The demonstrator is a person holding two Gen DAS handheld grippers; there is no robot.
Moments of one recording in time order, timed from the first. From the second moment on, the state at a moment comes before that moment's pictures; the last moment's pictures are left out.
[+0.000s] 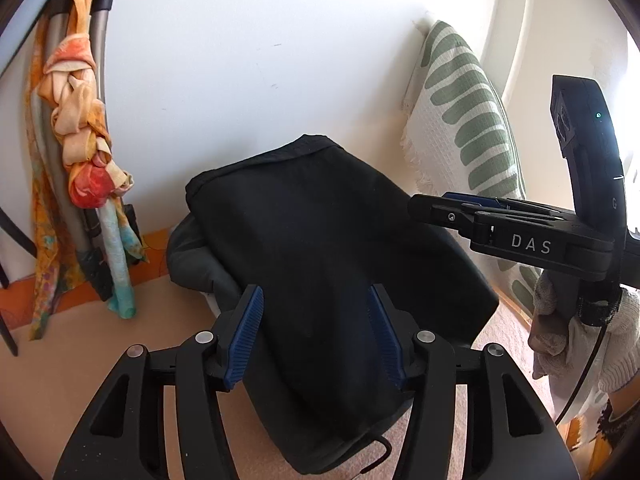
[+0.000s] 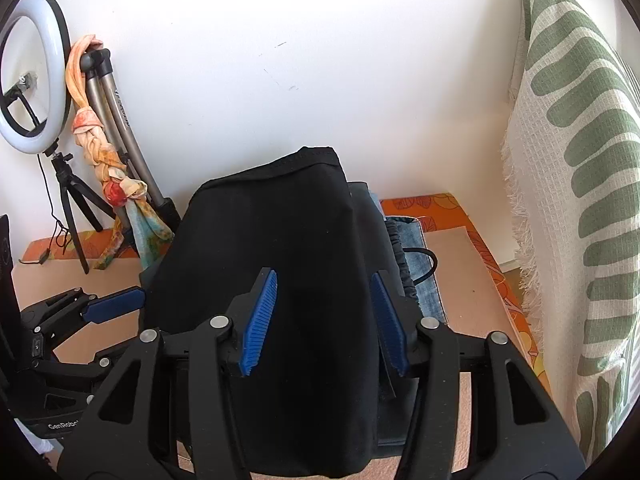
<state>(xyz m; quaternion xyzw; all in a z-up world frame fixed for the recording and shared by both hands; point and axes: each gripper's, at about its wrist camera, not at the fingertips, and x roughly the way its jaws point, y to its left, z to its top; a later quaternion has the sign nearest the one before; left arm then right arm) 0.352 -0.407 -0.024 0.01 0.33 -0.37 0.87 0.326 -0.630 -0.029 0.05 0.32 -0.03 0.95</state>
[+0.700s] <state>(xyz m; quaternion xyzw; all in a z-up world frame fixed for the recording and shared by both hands) 0.224 -0.319 0.032 -0.01 0.30 -0.37 0.88 0.192 -0.552 0.015 0.03 0.29 -0.08 0.95</state>
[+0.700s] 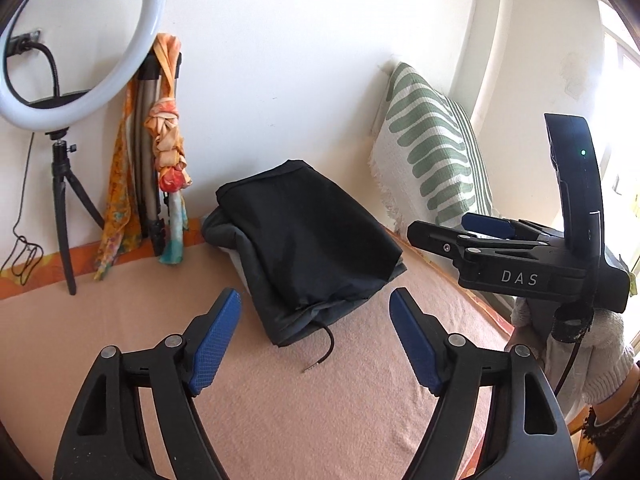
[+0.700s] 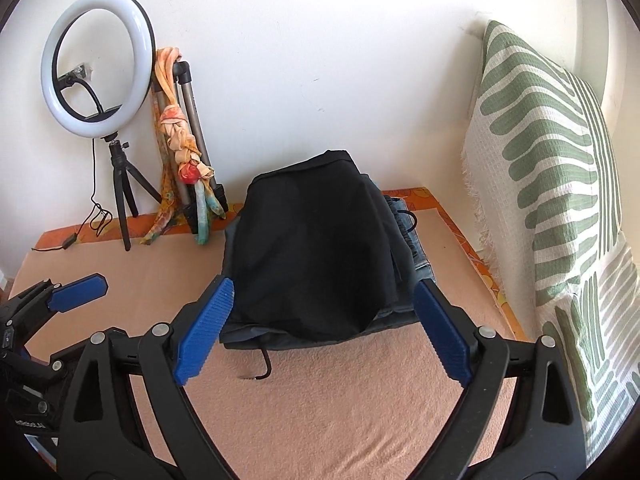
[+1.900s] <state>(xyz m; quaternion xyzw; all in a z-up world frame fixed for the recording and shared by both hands) 0.094 -0.258 0.026 0.03 0.24 -0.28 0.93 0.053 -0.481 -0.014 0.04 0.25 -0.12 0.96</state>
